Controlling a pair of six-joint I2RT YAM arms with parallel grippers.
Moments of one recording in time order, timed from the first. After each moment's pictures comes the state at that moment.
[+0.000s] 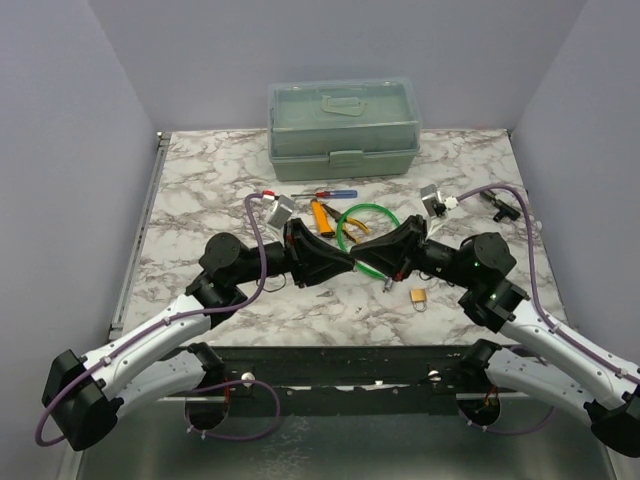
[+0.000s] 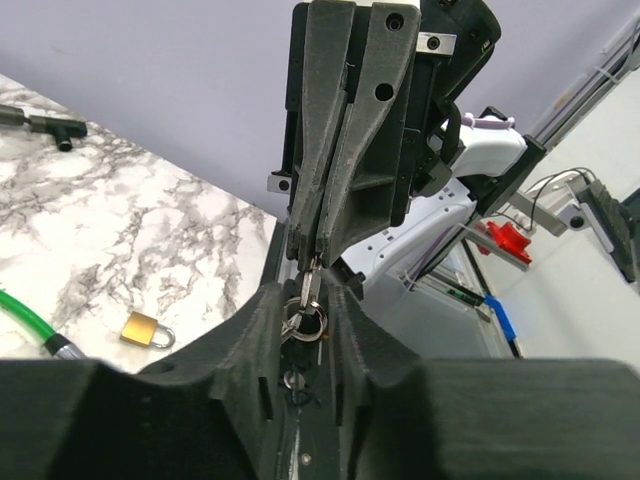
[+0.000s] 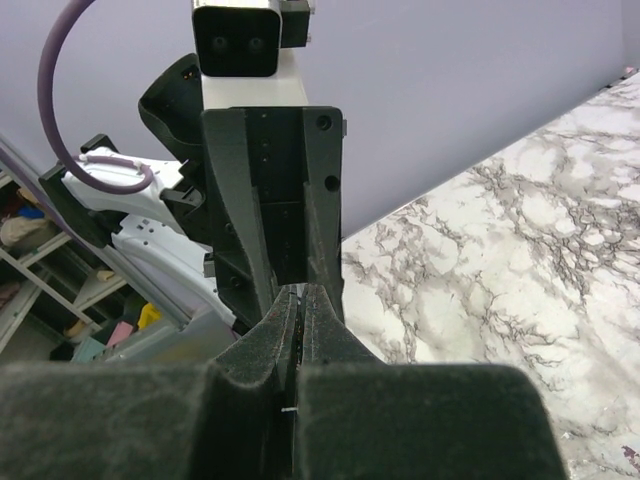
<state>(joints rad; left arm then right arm) -0.77 0.91 0.64 0.55 0.62 -0.69 0.78 0.81 0.68 0.37 -0.46 0.58</state>
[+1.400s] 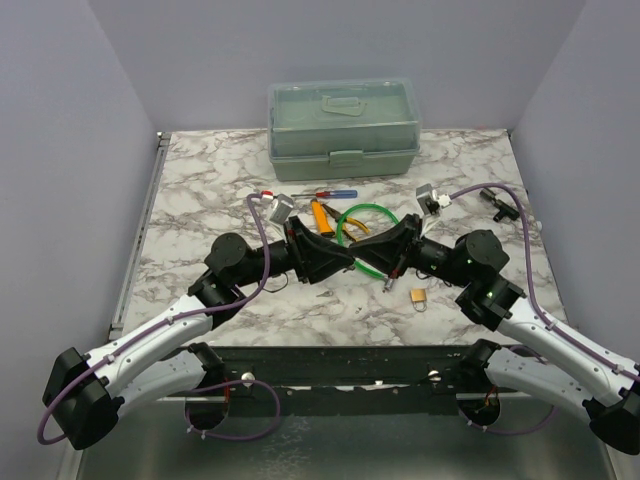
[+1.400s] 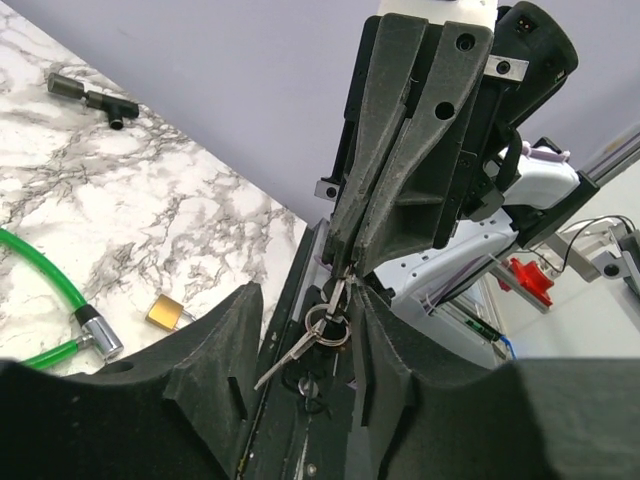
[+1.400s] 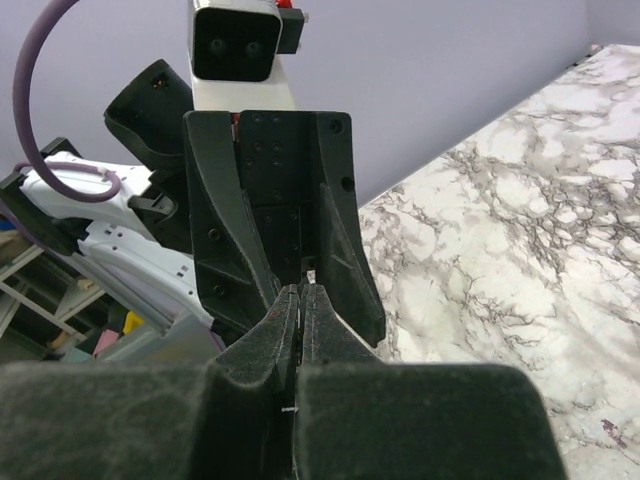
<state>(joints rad) -0.77 0.92 0.61 0.52 0.50 -0.73 0.78 0.83 0.68 0.35 -0.42 0.56</state>
